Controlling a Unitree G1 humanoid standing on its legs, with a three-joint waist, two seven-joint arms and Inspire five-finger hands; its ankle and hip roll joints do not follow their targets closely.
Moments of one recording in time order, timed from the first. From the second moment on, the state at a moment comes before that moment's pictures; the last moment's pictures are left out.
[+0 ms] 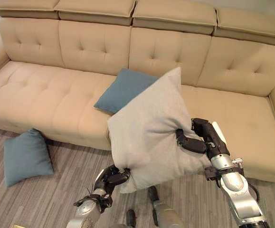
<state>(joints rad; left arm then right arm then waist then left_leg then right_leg) 0.12 0.31 -0.32 0.31 -0.68 -0.01 0.01 0.04 -0.46 0.04 -0.10 0.04 -0.09 -0.03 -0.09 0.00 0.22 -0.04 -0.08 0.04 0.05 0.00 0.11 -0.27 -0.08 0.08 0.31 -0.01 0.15</state>
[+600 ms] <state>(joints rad) 0.14 0.28 -0.28 0.26 -0.68 -0.01 0.03 0.00 -0.46 0.03 -0.09 0.01 -0.08 -0.06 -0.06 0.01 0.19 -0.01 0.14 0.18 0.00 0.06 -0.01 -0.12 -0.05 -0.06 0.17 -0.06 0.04</state>
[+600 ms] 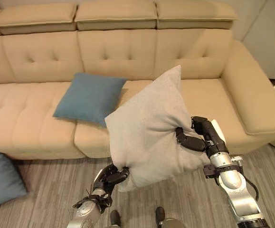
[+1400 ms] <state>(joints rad) 0.11 0.35 -0.30 0.26 -0.67 -0.01 0.06 0.01 -0.42 0.06 -0.09 0.02 -0.07 -0.07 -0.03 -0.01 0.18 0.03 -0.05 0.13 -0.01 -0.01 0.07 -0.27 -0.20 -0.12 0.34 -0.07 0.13</state>
